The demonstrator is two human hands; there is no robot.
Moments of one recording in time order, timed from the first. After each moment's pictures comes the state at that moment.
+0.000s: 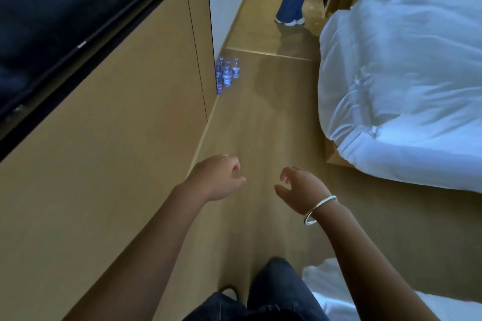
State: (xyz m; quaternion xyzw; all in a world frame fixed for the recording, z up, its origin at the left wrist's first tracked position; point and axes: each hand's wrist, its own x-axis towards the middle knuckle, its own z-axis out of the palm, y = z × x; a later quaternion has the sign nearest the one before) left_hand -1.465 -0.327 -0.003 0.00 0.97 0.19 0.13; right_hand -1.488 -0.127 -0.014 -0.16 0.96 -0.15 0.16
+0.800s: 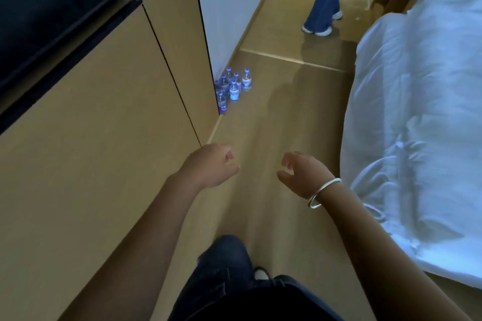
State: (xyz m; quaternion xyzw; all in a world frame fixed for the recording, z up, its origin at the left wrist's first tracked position) left_hand -1.899 -0.345 -0.021 -0.12 0.95 0.23 0.15; right_hand -1.958 -0.140 -0.028 -0.23 0.94 -0.15 0.21
